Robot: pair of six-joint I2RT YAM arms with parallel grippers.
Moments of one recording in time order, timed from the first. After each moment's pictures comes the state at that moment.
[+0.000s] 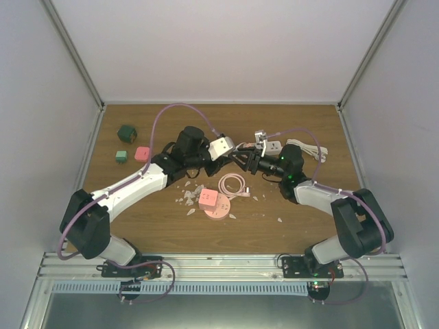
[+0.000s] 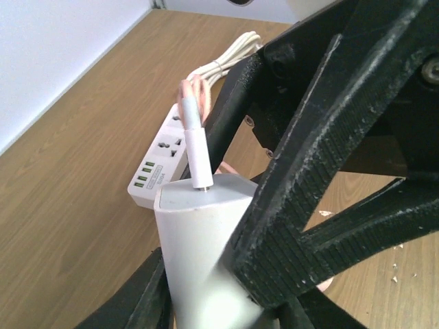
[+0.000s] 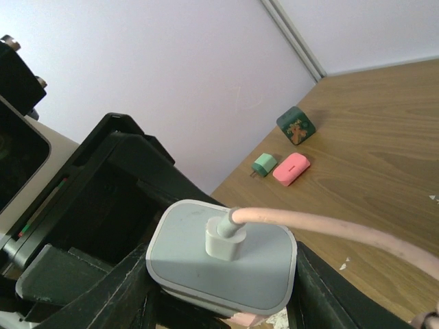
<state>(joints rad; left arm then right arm) -0.64 1.48 1.10 -0.15 0.36 0.35 0.42 1.47 0.62 0.86 -0.79 0.69</state>
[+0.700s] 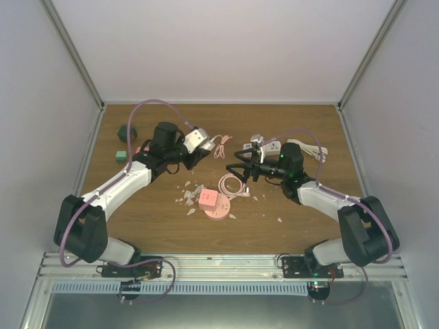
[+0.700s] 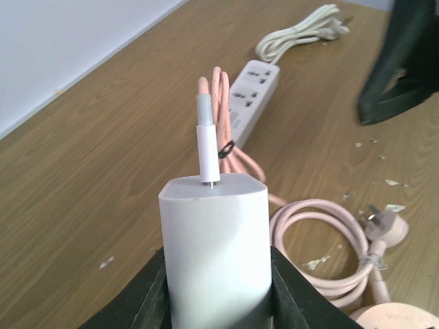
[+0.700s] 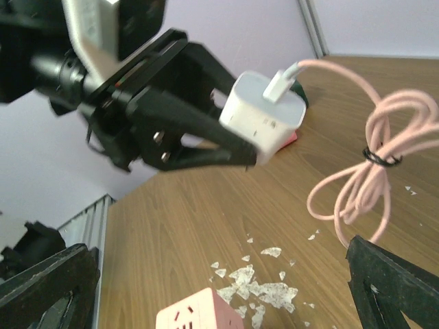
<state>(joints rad) -0.43 1.43 1.01 -0.16 0.43 0.35 0.41 1.41 0.63 0.64 -0.84 0.39</state>
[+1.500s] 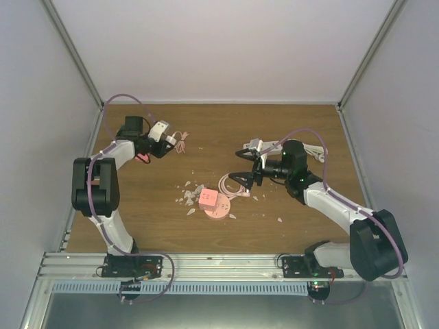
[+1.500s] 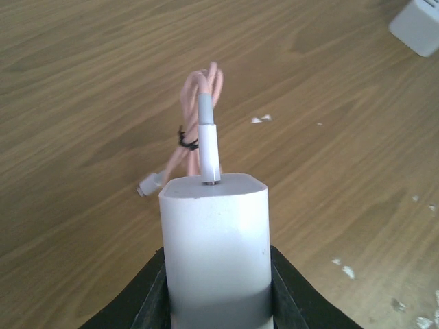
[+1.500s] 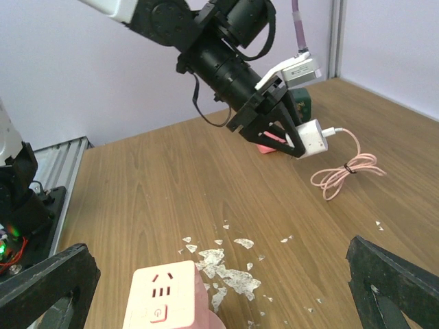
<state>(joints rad) 0.00 1.80 1.14 -0.26 0.55 0.40 0.41 1.29 0.68 0.34 -0.89 -0.07</state>
